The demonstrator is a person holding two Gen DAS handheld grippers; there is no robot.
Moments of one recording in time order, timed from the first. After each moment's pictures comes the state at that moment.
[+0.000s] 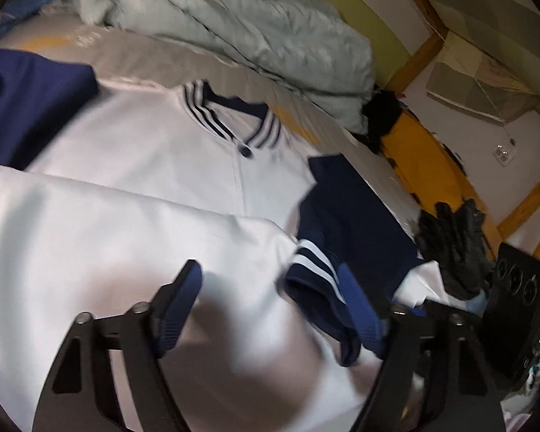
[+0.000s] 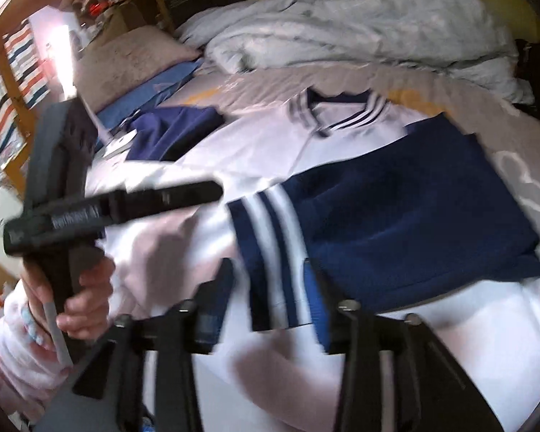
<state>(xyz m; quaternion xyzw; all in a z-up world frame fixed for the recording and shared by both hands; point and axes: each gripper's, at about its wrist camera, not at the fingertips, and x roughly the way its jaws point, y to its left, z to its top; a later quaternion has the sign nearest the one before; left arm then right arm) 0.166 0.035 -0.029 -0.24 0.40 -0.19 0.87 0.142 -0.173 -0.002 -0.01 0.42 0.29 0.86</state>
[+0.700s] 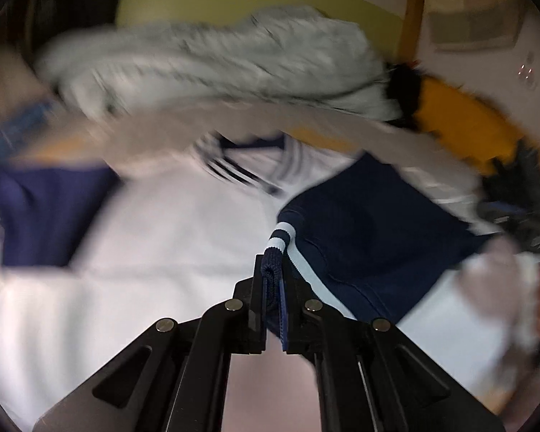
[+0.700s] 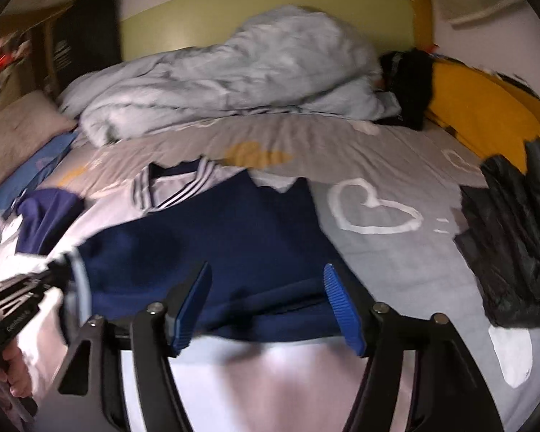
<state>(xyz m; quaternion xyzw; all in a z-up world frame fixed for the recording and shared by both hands) 0.174 -0.003 0.001 -0.01 0.34 -0.06 0.94 0.184 -0.271 0.028 0.02 0.36 0.05 0.93</state>
